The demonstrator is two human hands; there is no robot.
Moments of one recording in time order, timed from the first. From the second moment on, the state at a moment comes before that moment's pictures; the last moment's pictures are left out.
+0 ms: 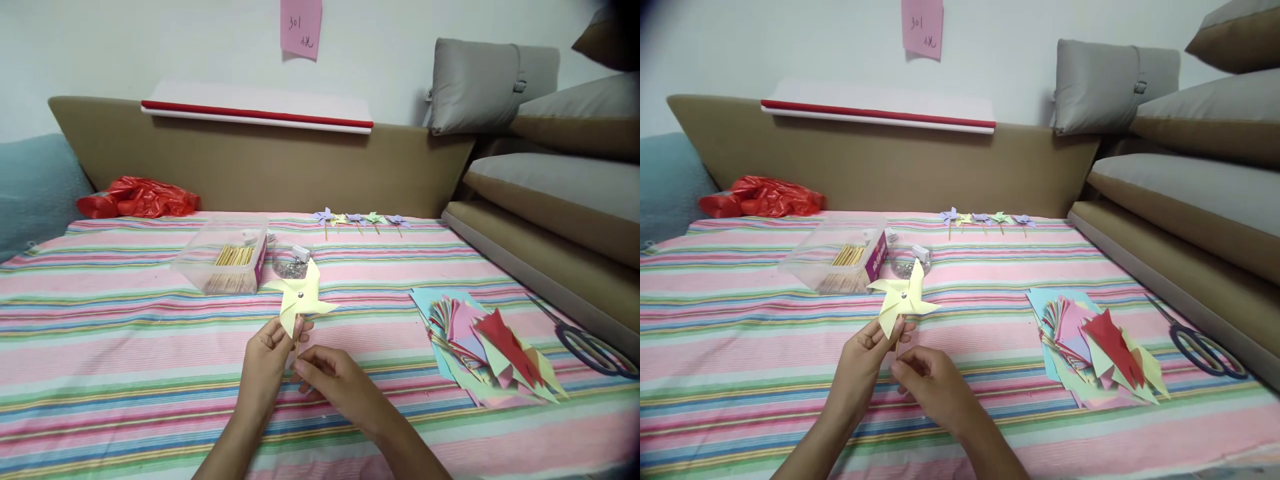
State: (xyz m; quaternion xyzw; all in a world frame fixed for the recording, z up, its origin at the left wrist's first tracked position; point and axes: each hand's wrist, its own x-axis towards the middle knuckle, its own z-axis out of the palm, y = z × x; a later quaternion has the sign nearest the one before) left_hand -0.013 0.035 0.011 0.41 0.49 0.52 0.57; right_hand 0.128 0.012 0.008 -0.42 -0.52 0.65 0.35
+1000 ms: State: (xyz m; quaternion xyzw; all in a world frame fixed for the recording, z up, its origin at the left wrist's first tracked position) left_hand -0.029 0.037 0.032 0.51 0.50 0.51 0.48; right_hand 0.123 0.012 0.010 -0.42 -0.51 0.61 0.44
